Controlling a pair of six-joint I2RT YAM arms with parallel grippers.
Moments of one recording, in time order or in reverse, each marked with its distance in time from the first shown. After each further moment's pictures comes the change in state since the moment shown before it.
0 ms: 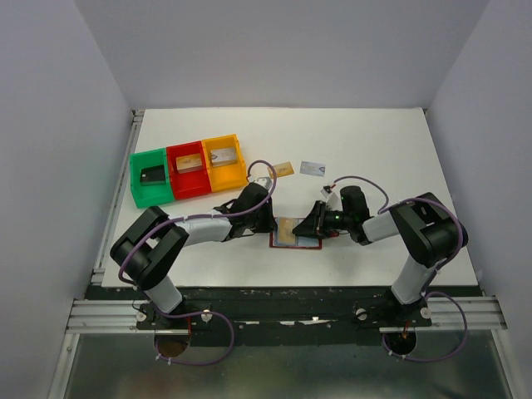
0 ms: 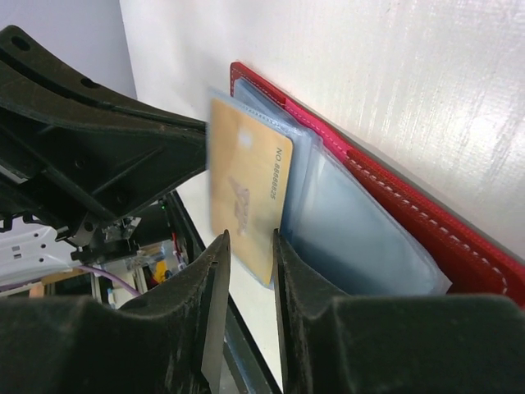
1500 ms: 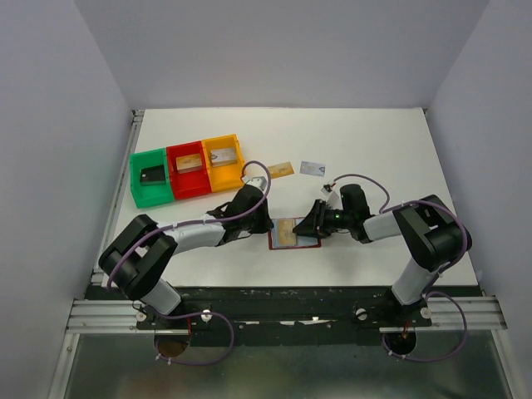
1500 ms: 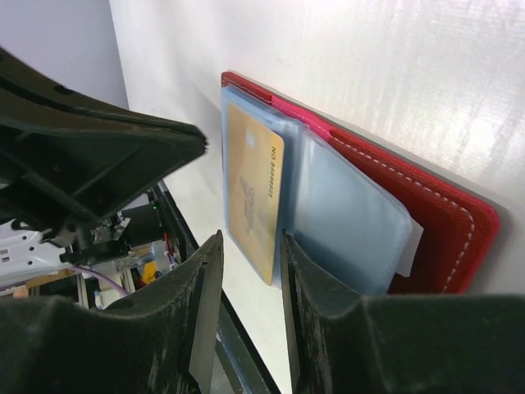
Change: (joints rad) left arm 0.000 -0.110 -0.056 0.000 -0.056 0.005; right arm 0.000 -0.037 0.014 -0.089 0.024 -0.050
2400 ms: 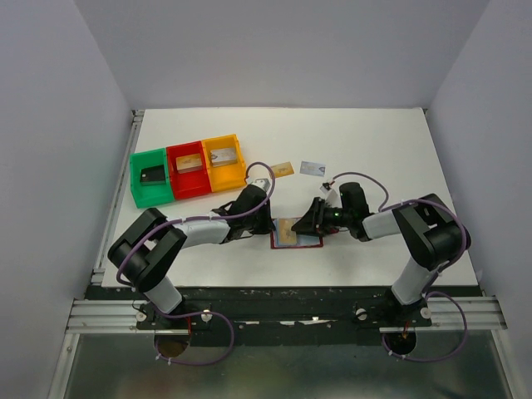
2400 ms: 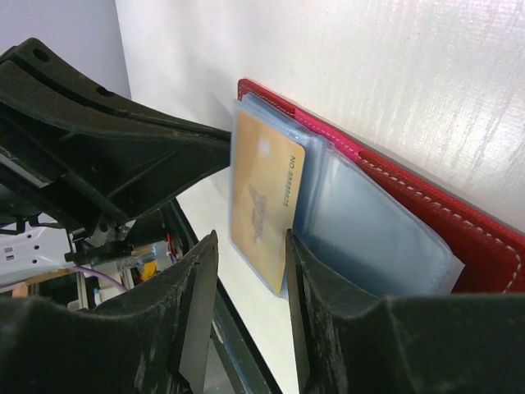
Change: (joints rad) left arm 0.000 0.091 0.028 0.008 0.035 0.003; right arm 0.000 0.011 0.026 -0.002 -0.014 -0.002
